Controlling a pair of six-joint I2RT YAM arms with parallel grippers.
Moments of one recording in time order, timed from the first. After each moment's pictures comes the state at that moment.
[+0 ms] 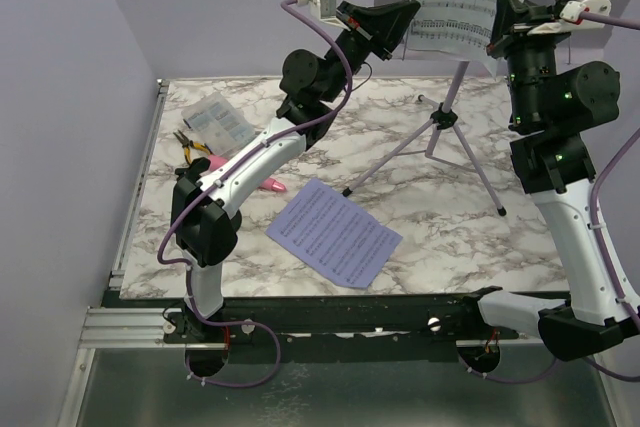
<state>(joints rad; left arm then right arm) -0.72 1.89 1.92 0.72 0.13 -0.66 0.33 1.19 1.62 0.12 0.19 -0.14</state>
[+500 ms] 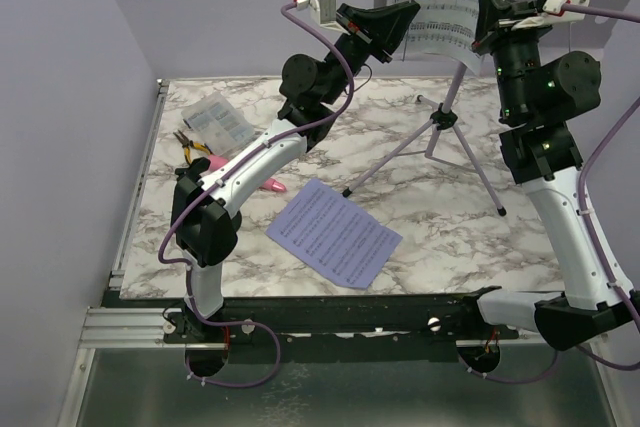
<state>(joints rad) -0.72 1.89 1.89 0.78 0.15 -0.63 0.33 1.25 1.62 0.14 0.15 -0.10</state>
